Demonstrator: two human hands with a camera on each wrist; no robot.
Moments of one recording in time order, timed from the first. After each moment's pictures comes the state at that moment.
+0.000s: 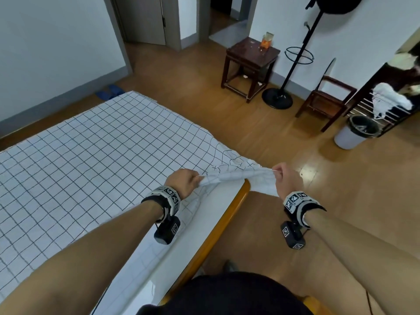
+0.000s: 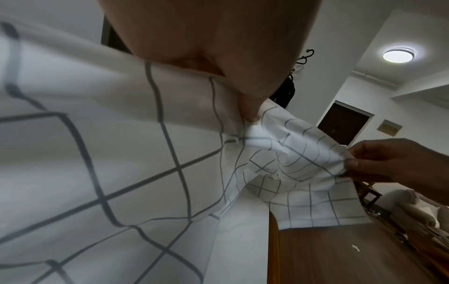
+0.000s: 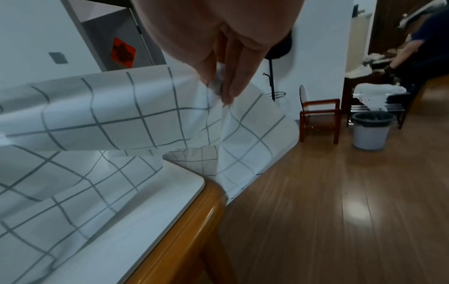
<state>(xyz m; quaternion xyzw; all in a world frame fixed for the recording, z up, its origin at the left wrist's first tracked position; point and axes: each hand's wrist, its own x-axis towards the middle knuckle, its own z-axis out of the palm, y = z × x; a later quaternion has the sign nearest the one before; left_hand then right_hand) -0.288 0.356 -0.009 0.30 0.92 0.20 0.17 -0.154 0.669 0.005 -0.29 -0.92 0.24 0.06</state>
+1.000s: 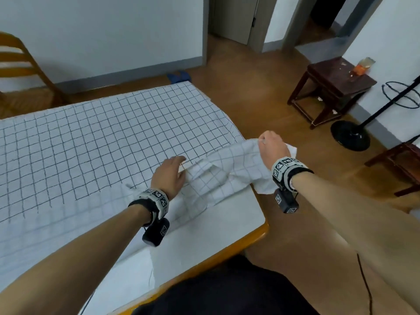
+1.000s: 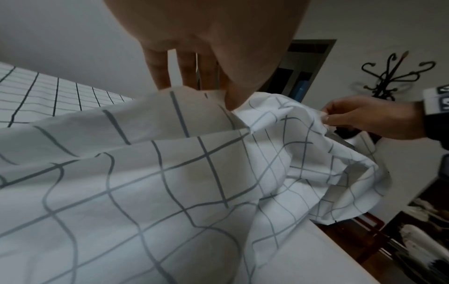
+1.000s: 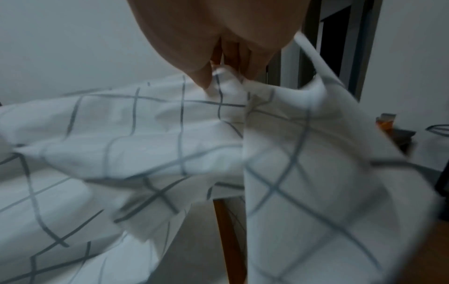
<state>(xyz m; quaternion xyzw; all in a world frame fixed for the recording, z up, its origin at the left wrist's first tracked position) -0.320 0.315 -0.024 0.03 0.97 0.25 -0.03 -0.431 0.635 0.017 0.03 -0.99 0.14 0.00</state>
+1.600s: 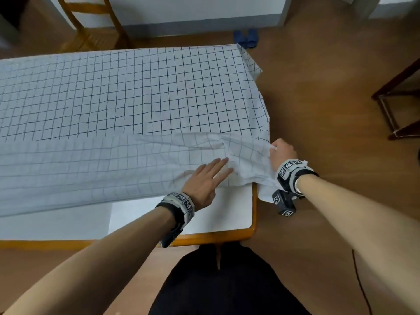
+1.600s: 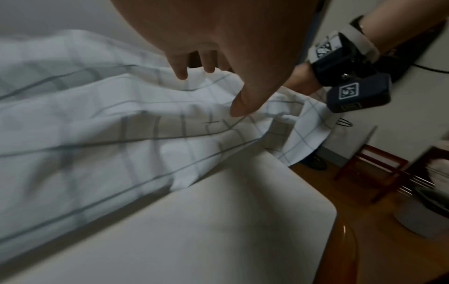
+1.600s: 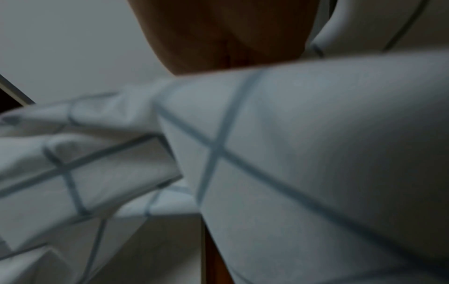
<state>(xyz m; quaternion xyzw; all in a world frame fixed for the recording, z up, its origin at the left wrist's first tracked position) -0.298 0.470 -0.048 0.09 0.98 0.12 0.10 -0.505 0.674 -0.079 0.06 -0.96 0.19 -0.18</state>
